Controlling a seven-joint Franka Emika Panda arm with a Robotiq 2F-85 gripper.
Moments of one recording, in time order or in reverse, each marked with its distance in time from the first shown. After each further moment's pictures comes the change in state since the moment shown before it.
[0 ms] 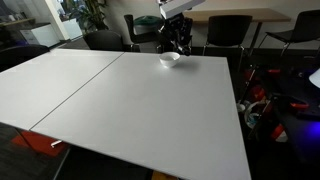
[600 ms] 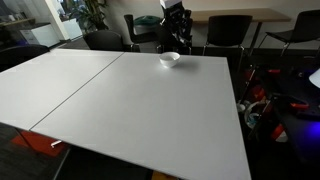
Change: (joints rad) arm -0.053 0.009 -0.010 0.080 0.035 -0.121 -0.088
